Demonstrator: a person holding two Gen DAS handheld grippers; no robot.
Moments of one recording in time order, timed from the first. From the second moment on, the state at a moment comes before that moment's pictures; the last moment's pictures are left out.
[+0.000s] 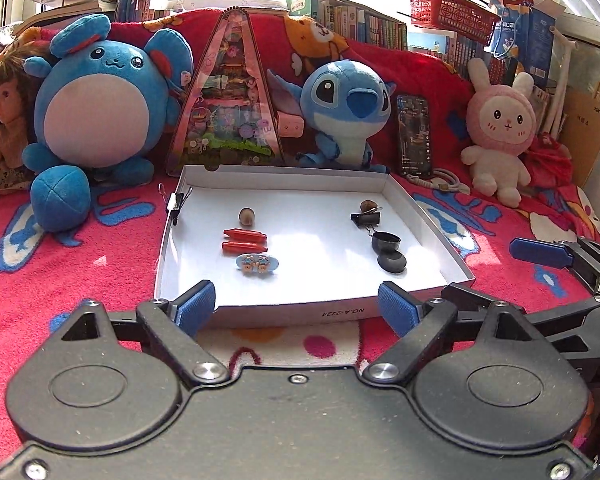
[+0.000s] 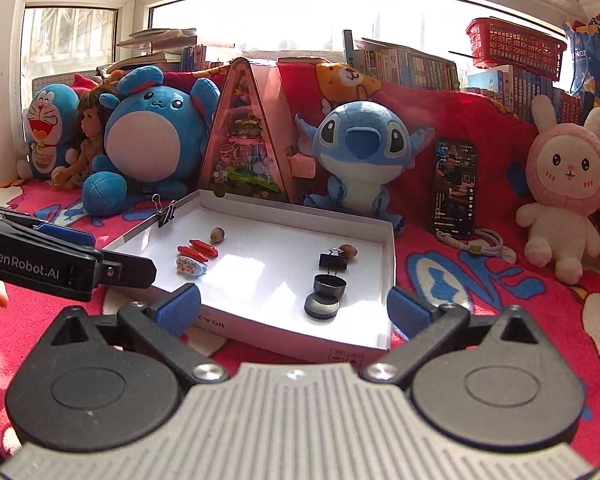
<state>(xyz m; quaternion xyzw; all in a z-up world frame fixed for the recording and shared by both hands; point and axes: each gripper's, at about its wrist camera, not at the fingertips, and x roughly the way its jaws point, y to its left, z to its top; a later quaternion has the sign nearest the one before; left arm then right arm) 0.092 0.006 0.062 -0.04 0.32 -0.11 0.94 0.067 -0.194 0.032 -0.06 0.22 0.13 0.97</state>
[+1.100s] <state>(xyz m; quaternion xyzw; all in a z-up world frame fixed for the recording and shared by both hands) 0.043 0.027 0.021 -0.03 0.32 -0.09 0.94 0.031 -0.172 -0.007 -0.09 0.26 0.16 0.95</state>
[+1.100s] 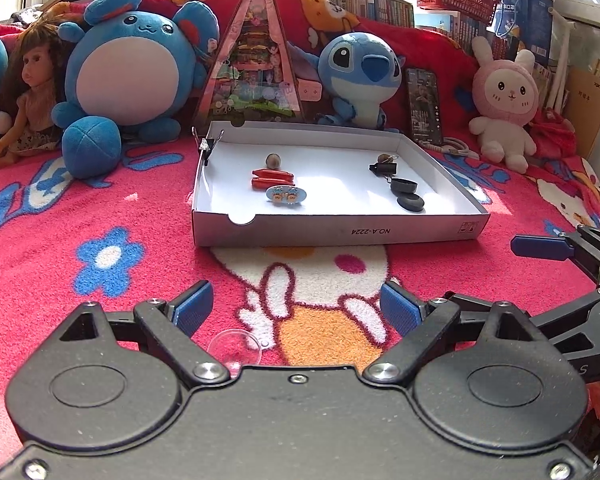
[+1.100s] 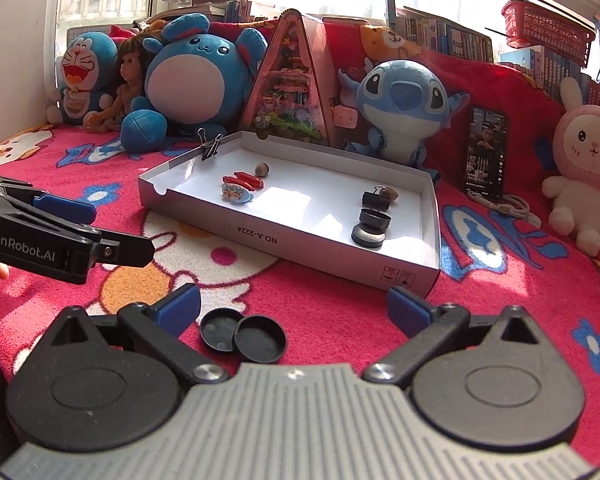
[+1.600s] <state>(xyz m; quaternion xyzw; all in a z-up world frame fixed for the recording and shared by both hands) 0.035 0.033 0.005 -0.03 0.34 -0.08 0.94 0.026 -0.168 -0.022 -0.09 0.28 0.16 0.94</state>
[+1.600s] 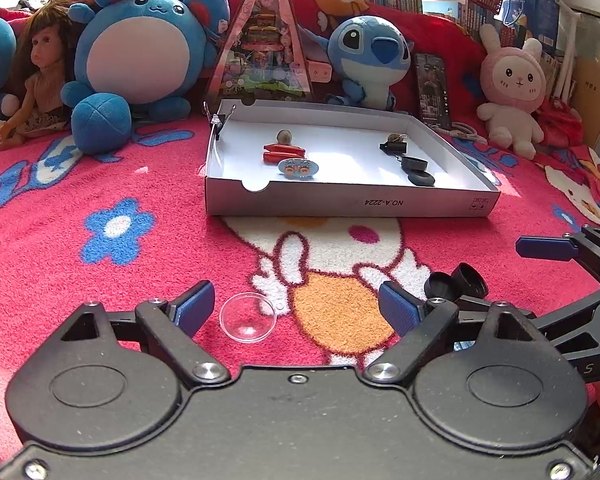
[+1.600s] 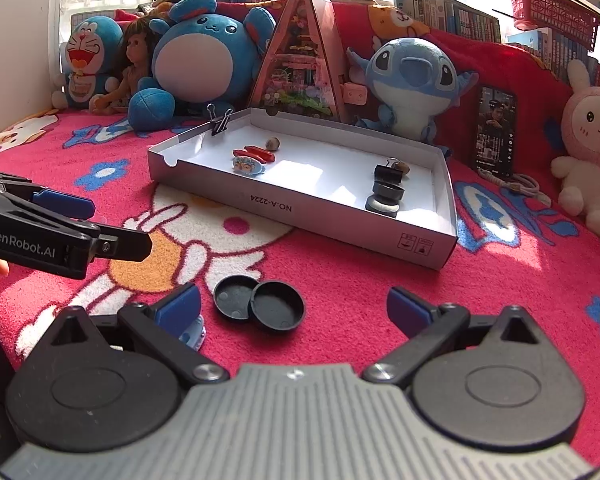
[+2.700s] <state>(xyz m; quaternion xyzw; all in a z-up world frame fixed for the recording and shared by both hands) 0.023 0.027 0.001 -0.01 0.36 -0.08 0.93 0.015 -0.168 -0.027 -0.06 0.29 0.17 0.94</state>
